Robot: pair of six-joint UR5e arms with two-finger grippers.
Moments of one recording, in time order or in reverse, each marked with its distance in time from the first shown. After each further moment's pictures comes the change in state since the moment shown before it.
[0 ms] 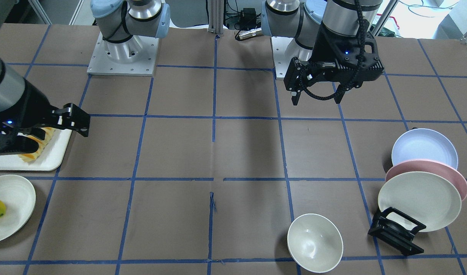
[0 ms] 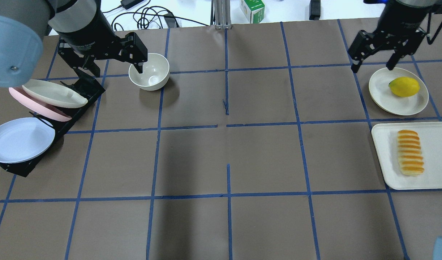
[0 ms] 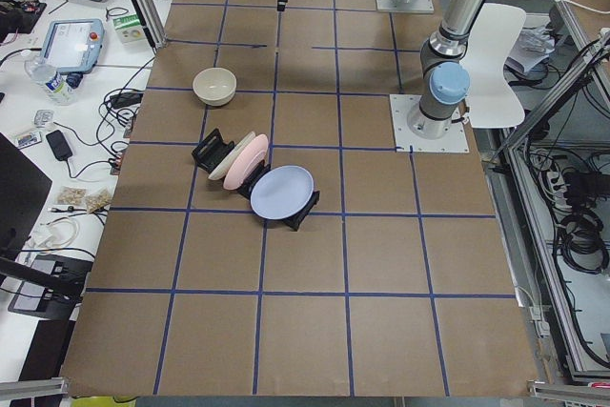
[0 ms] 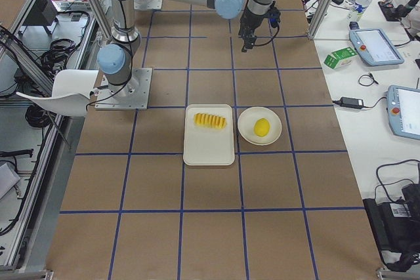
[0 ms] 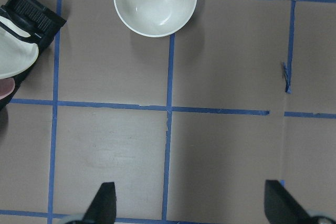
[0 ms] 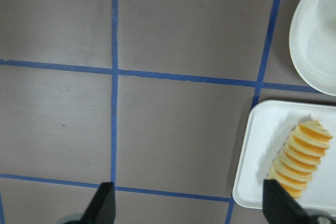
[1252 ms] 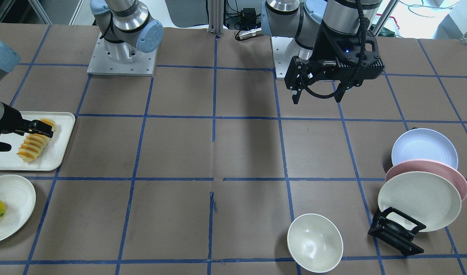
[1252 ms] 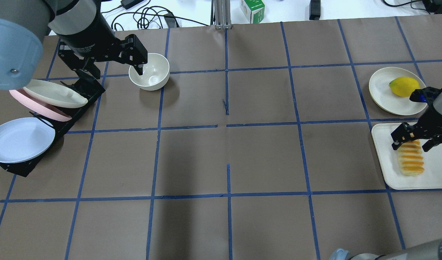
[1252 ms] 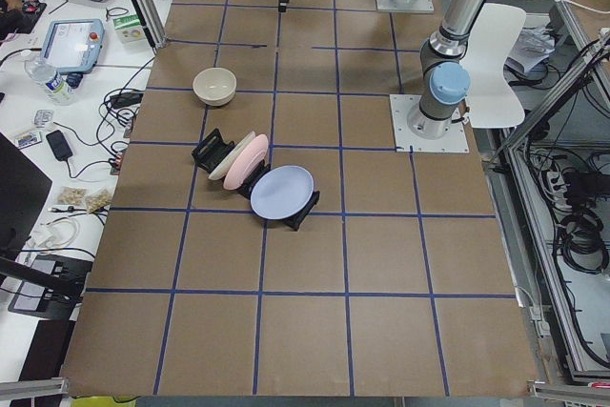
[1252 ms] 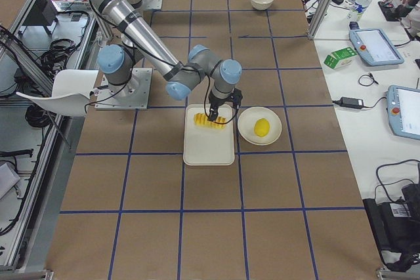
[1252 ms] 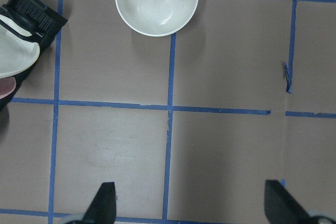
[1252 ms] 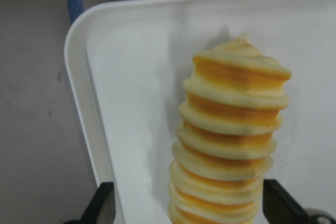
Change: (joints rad) left arm 0.006 0.005 -0.013 0.002 -0.004 0.014; right arm -0.353 0.009 0.596 -0.626 -0.070 -0.157
